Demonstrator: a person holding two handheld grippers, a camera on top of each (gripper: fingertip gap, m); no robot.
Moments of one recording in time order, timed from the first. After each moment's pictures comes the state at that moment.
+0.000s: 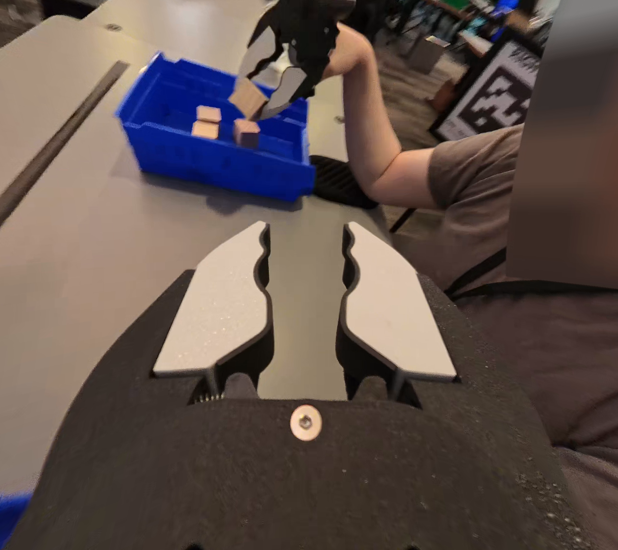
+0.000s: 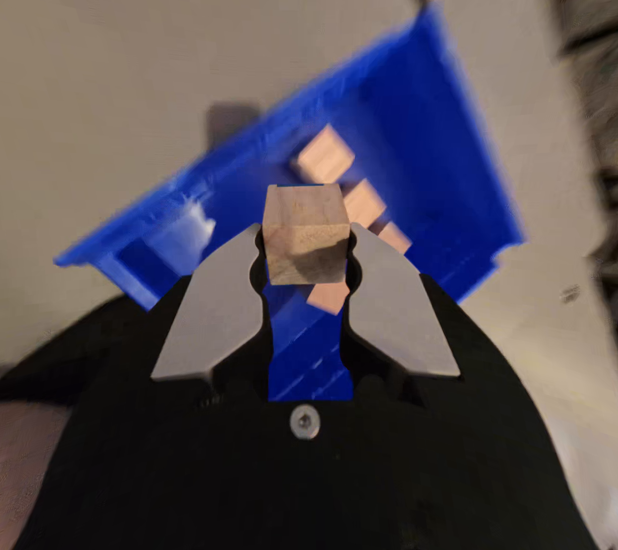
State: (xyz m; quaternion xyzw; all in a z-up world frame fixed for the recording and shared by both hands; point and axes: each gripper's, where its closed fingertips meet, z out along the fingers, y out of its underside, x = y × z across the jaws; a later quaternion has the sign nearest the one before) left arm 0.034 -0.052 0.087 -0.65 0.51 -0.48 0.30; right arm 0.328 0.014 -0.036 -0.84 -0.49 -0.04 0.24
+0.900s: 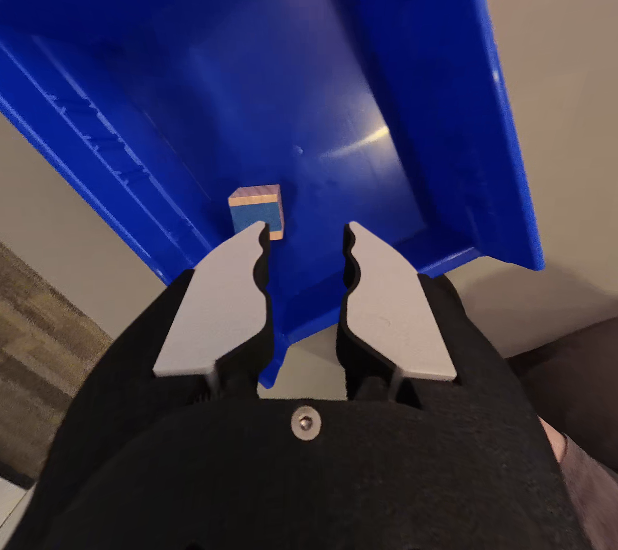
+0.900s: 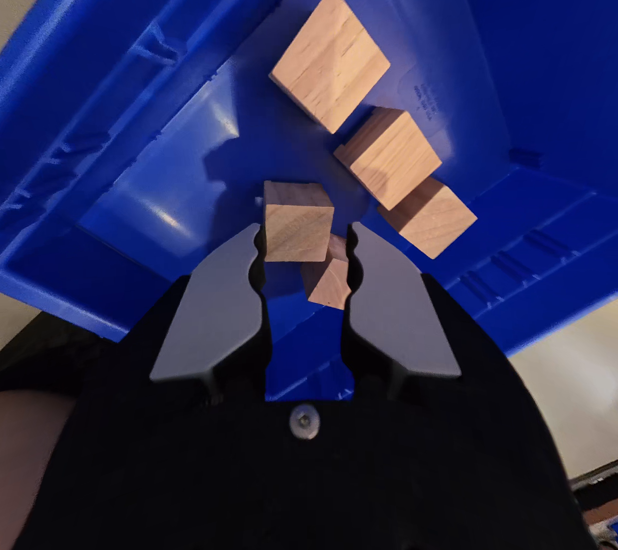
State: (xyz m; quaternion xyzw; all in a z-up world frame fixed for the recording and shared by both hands) left arm -0.208 -0.011 -0.053 -0.97 0.22 -0.03 0.08; right arm 0.368 0.025 -0.119 -0.89 -0.45 -0.06 0.06
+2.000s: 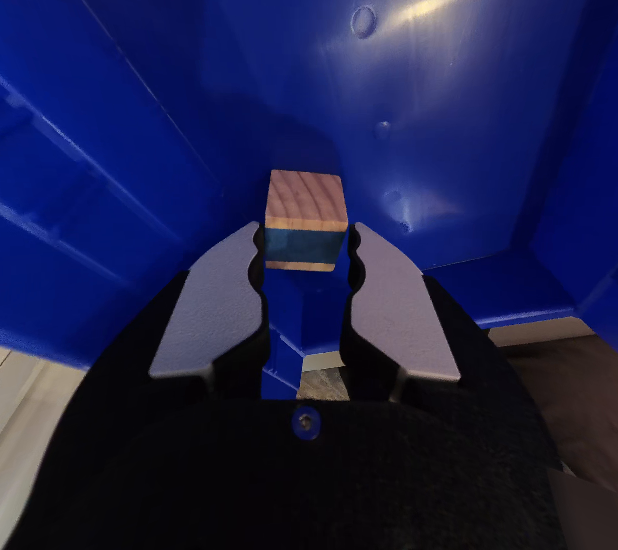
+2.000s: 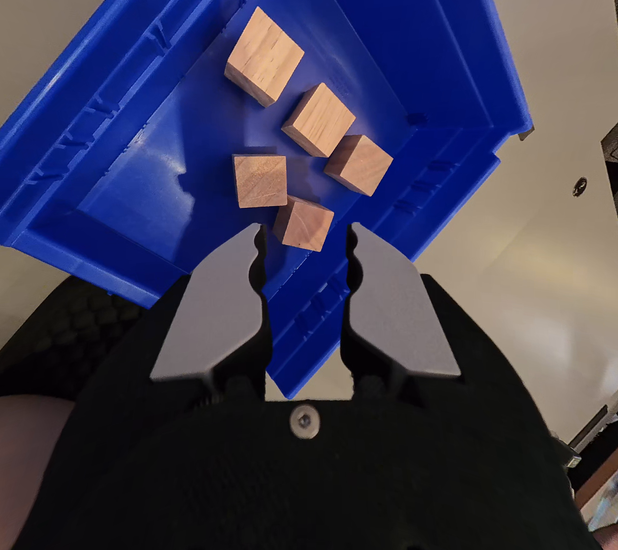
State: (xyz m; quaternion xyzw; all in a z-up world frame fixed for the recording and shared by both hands) left arm -0.248 -0.013 -0.137 -0.98 0.14 0.01 -0.12; right arm 0.390 0.014 -0.052 -0.89 -0.41 -0.11 0.17
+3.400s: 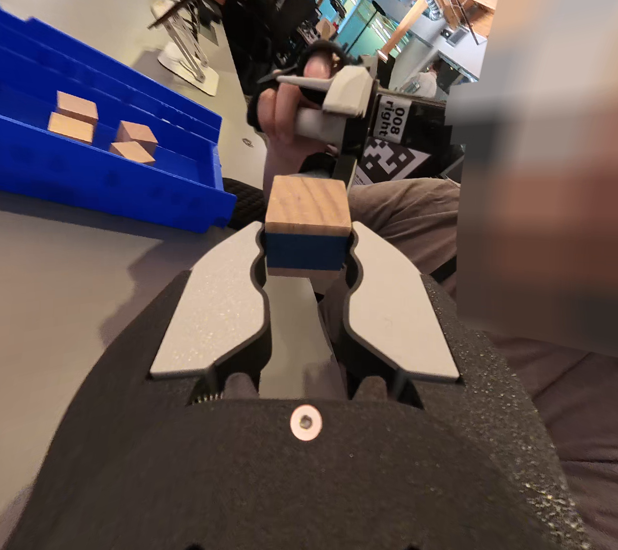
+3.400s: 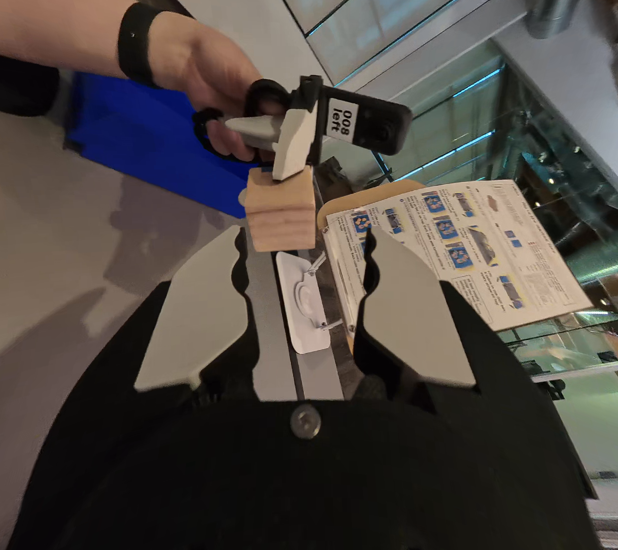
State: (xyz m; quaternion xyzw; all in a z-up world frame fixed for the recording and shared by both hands) left arm 0.095 -0.067 0.082 -0.59 0.46 -0.64 0.17; right arm 0.106 -0.065 0.100 -0.40 -0.63 0.01 0.67
